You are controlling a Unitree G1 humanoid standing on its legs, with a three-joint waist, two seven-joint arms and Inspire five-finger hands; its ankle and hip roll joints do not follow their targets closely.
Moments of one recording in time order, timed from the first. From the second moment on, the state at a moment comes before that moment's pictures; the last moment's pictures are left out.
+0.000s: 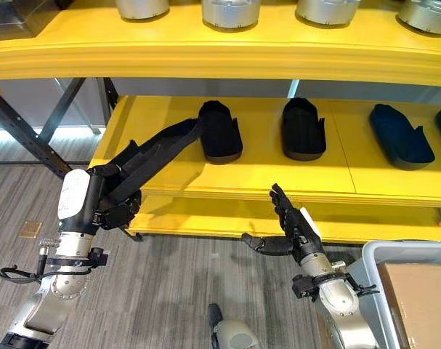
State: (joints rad) left arm 0.02 0.57 -0.08 -0.12 0.45 -0.19 0.43; right arm 0.17 -0.52 0.03 -0.11 0.35 -0.08 0.09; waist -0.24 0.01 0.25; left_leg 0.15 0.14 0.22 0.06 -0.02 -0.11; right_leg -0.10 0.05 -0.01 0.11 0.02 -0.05
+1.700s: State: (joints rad) left arm -0.02 0.56 -0.02 0.00 0.48 -0.09 0.54; right arm 0.14 -0.54 0.07 -0.17 0.16 -0.07 0.12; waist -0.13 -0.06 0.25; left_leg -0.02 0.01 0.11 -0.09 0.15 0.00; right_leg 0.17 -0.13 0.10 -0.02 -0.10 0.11
